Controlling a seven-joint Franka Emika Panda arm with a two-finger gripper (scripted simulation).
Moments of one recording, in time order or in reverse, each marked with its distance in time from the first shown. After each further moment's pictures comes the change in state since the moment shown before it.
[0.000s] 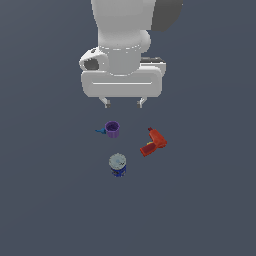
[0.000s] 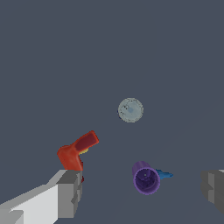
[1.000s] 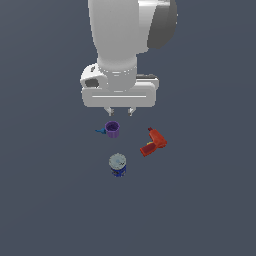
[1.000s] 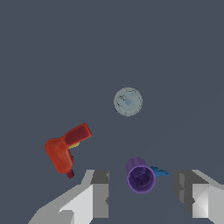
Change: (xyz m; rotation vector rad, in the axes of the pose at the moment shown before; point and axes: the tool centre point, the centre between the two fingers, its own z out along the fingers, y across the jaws) arm -0.006 0.011 0.037 -0.021 -0.070 -0.042
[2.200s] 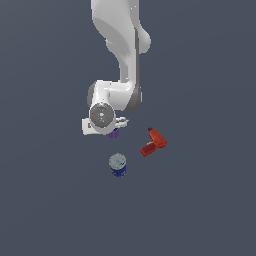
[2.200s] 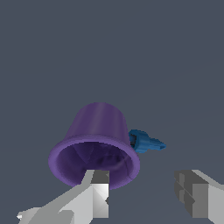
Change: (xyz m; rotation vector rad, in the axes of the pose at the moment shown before) arm -0.109 0.089 0.214 -0.075 -0.550 -0.235
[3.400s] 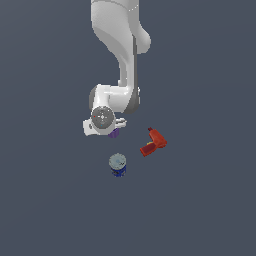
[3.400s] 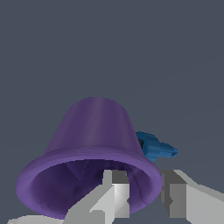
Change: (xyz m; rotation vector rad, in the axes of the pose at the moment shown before) arm -0.002 0.000 0.033 0.000 -0.008 -0.006
